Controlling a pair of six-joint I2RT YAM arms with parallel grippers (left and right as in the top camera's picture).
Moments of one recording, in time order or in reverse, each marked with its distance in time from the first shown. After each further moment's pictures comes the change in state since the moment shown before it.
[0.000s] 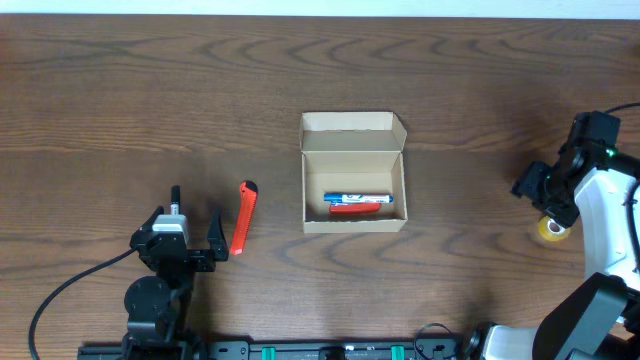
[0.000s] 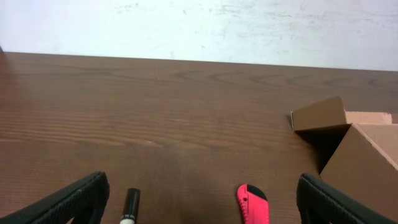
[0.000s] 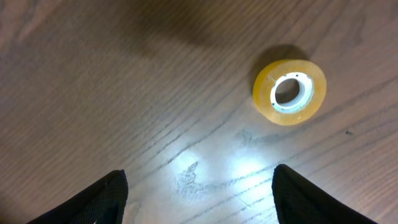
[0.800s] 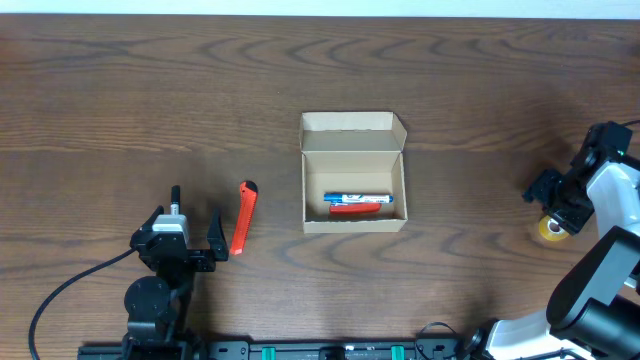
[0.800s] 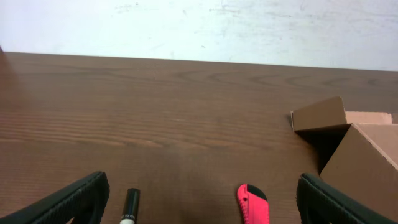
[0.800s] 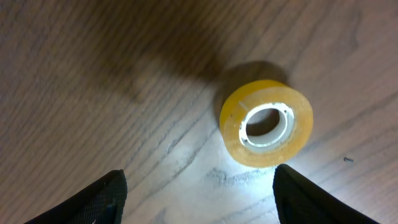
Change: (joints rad) left arm 0.000 0.000 0.000 0.000 0.000 0.000; right arm -0.118 0.171 0.000 0.097 -0.001 -0.016
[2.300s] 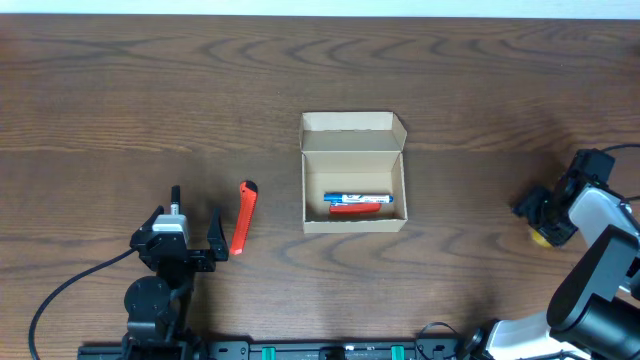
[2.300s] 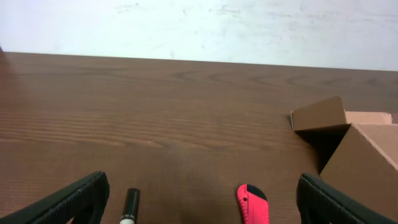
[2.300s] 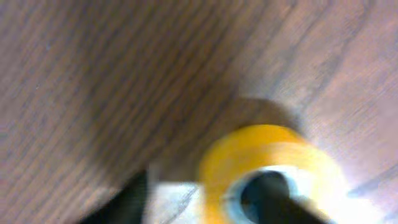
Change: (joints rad) left arm 0.000 0.000 0.000 0.000 0.000 0.000; right arm -0.023 -0.010 -0.247 0.323 -0.024 -0.002
